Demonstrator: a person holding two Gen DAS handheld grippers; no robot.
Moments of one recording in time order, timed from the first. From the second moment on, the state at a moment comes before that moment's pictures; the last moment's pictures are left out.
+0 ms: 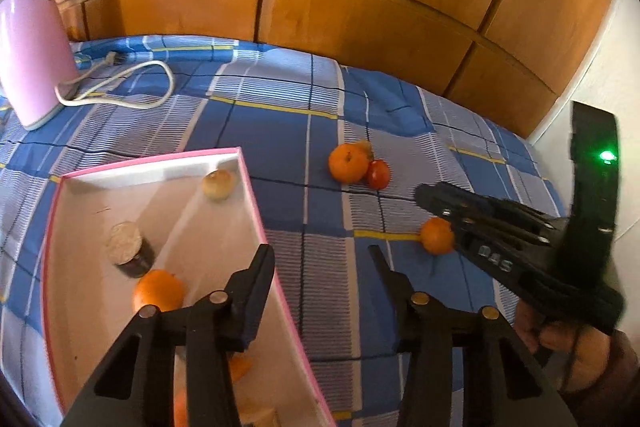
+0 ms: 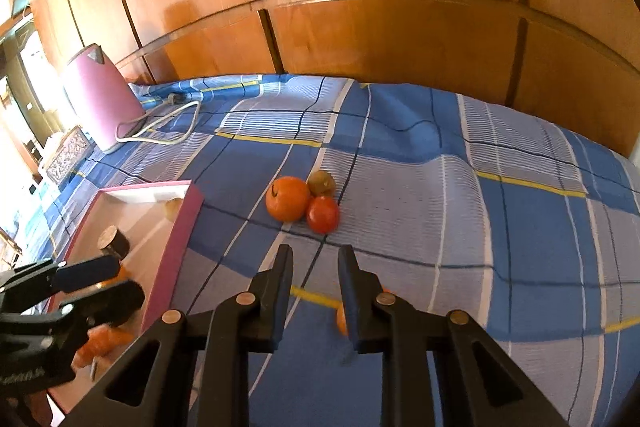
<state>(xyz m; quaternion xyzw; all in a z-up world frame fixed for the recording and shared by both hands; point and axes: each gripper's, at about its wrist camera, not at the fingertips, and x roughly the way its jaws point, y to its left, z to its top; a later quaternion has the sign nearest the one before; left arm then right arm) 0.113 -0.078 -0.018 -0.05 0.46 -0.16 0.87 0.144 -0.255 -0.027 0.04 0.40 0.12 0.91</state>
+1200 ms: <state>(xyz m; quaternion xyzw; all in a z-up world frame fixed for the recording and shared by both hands) 0.228 -0.135 -0.059 -0.05 0.50 -0.15 0.85 0.186 -0.333 -0.064 0.08 0.43 0.10 0.89</state>
